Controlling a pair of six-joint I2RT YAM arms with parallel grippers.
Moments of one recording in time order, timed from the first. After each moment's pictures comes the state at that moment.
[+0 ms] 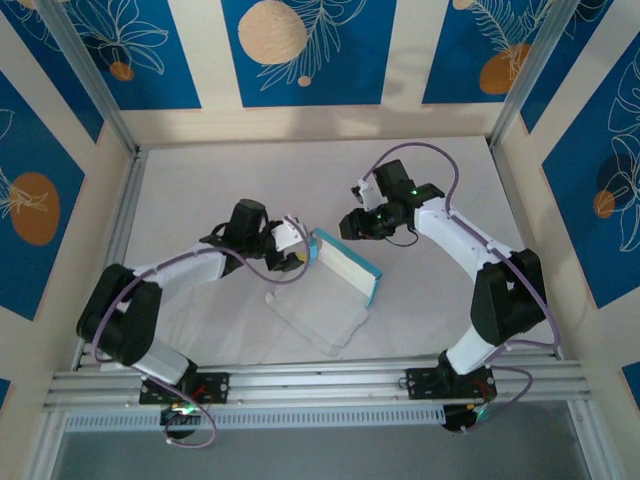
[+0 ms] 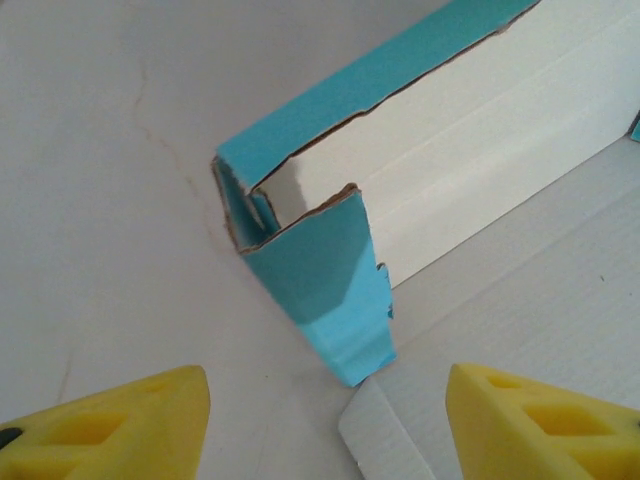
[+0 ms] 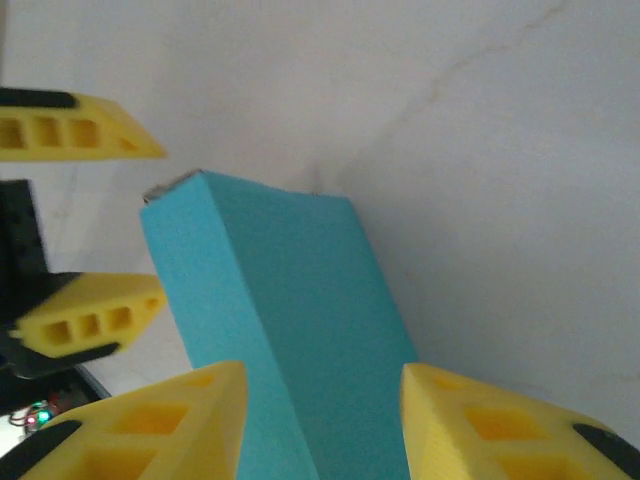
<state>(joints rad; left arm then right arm) -0.51 1.54 0.86 -0.05 0.48 0.64 0.39 1.61 1.27 -0.75 -0.51 0.25</state>
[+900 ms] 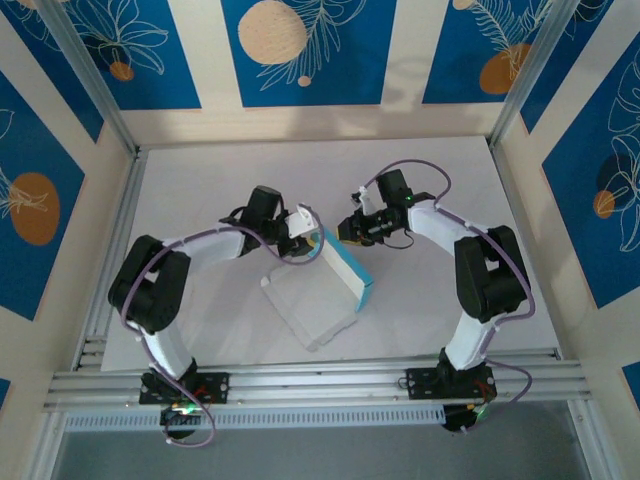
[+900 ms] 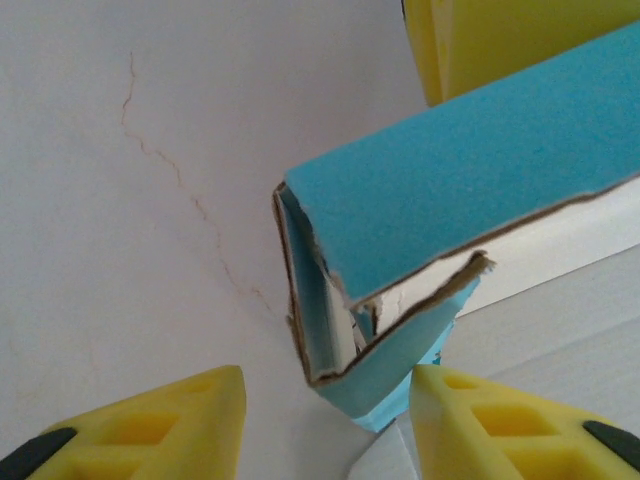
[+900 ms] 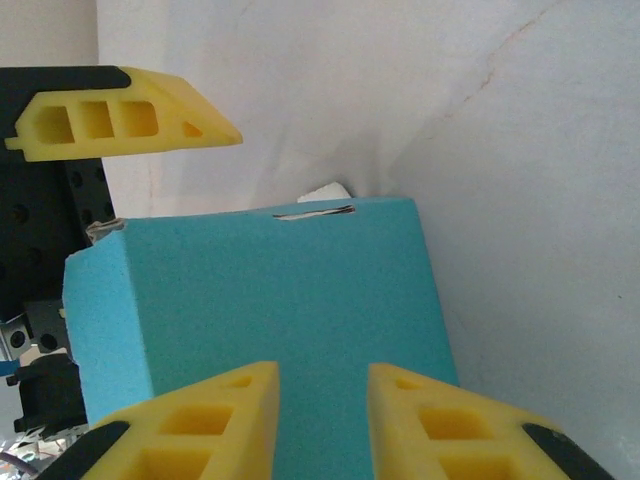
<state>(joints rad) -0.51 1.76 1.06 -0.09 0.49 0.65 0.34 1.76 1.18 -0.53 -0.77 0.35</state>
